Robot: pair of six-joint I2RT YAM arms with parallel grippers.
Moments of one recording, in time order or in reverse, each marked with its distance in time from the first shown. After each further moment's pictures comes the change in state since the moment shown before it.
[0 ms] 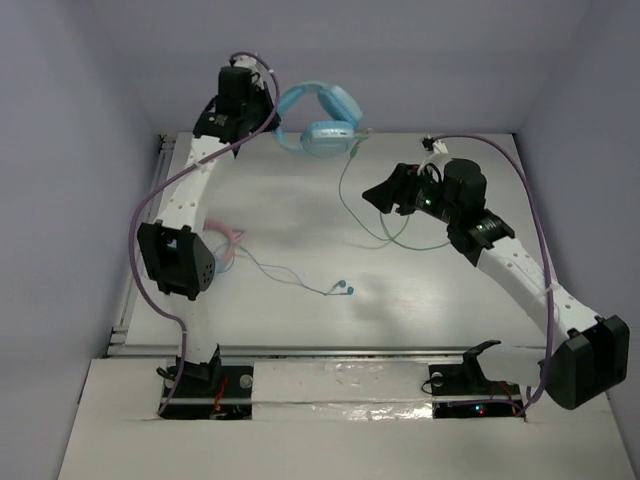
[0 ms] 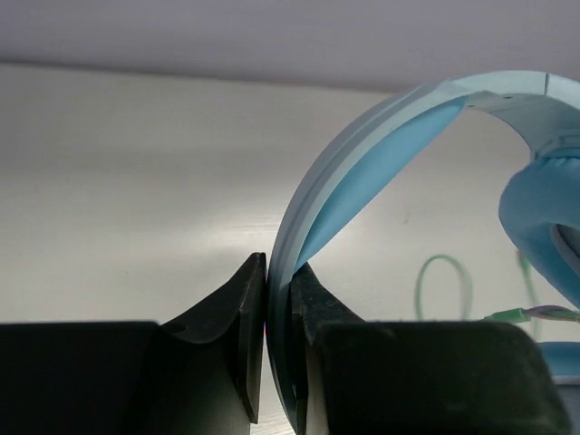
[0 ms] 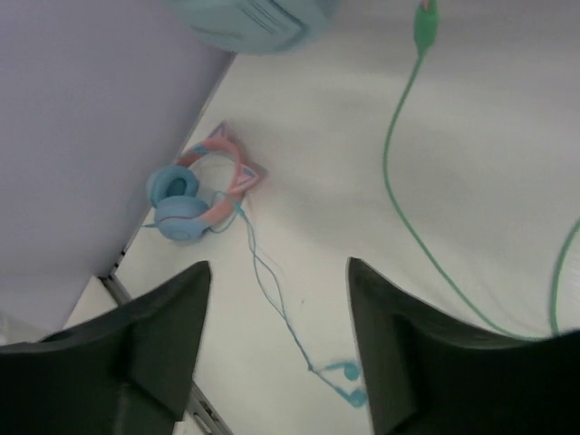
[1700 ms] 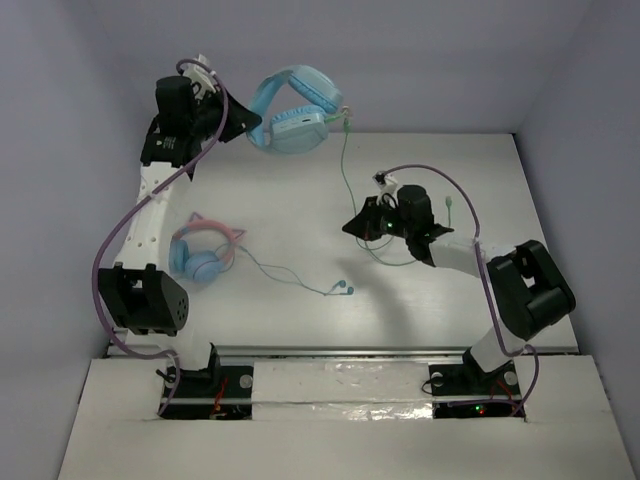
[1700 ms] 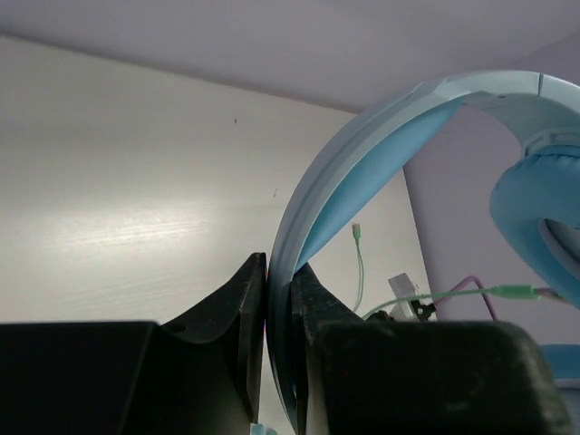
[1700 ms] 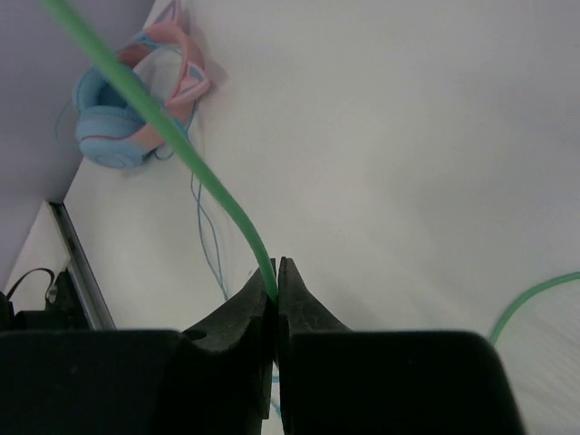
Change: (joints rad) left arm 0.199 -0.316 -0.185 0.073 0.418 -0.219; right arm 0.032 0.445 -0.194 0.517 -0.182 -0.027
